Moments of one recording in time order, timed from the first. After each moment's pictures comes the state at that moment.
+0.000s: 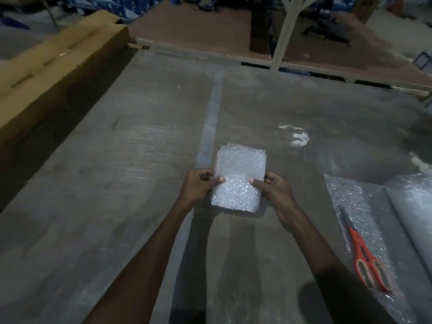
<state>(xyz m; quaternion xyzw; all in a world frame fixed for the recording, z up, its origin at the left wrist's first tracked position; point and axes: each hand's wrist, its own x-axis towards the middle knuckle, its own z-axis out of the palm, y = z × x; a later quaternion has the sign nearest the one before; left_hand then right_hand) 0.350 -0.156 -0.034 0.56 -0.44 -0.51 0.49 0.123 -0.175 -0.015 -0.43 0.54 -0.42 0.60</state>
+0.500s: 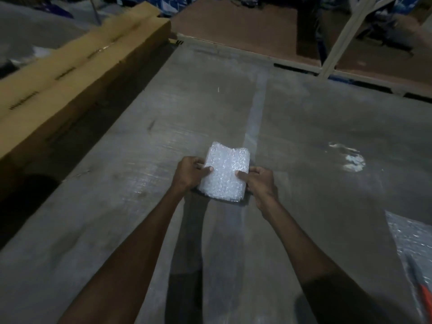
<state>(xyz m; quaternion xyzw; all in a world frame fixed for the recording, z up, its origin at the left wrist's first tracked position) 0.500 -0.223 -0.055 0.71 -0.44 -0.37 0.41 0.296 -0.258 -0.040 -0.44 0.63 -0.35 0.53</state>
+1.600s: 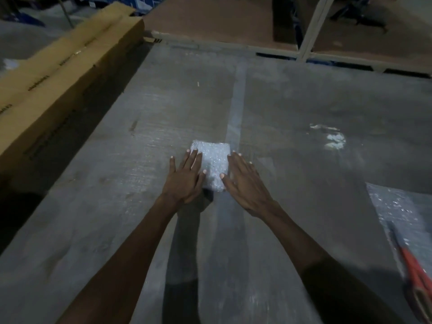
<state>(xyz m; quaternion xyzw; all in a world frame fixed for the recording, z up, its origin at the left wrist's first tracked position) 0.468 -0.188 -0.050 0.68 -0.72 -0.10 0.08 0.259 -0.216 -0.042 -0.83 0.51 -0.12 0.19</state>
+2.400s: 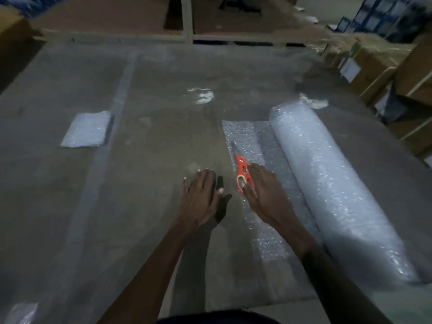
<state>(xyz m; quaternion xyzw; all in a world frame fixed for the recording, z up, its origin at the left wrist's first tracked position) 0.057 0.017 -0.067 0.58 -0.78 -0.15 0.18 -0.151 0.036 -0.022 -0.76 0.62 -0.20 0.05</state>
